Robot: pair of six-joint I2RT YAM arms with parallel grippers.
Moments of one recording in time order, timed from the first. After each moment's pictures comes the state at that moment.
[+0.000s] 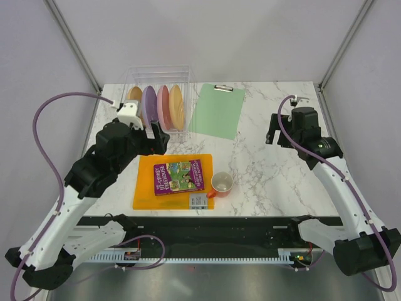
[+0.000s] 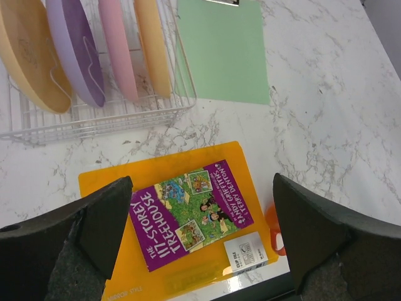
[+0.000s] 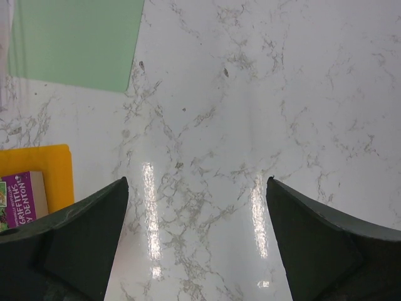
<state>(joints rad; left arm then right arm) -0.63 0.84 1.21 -0.73 -0.28 -0.32 0.23 1.10 1.10 -0.68 0.15 0.31</state>
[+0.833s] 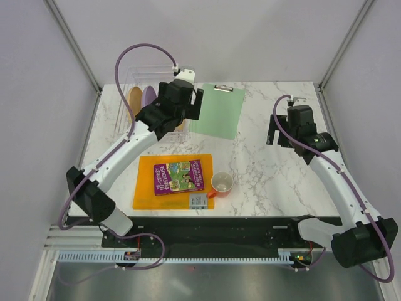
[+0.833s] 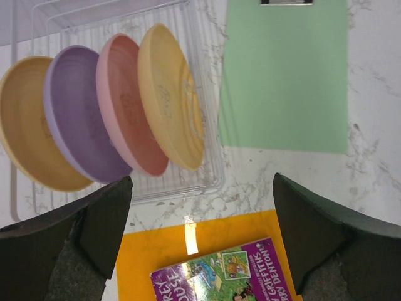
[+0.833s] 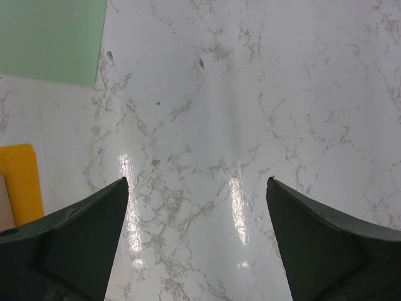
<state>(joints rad) -0.67 1.55 1.62 -0.62 -0.49 -0.16 0.23 1.15 1.12 -0.71 0.21 0.27</state>
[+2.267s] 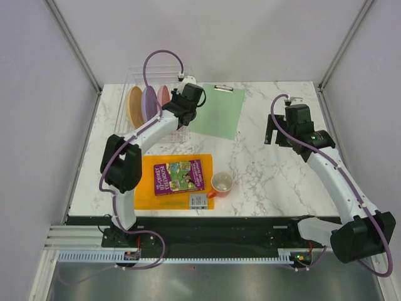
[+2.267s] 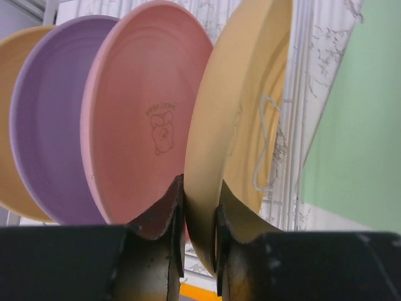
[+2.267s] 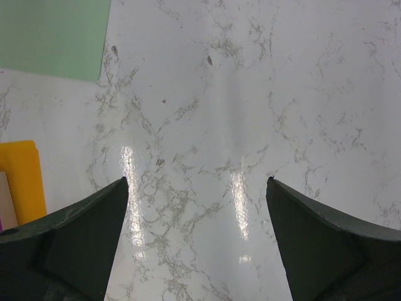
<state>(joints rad) -0.56 1.96 1.64 -0.39 -0.76 -0.11 0.23 1.18 1.12 -0.69 0.19 0.27</state>
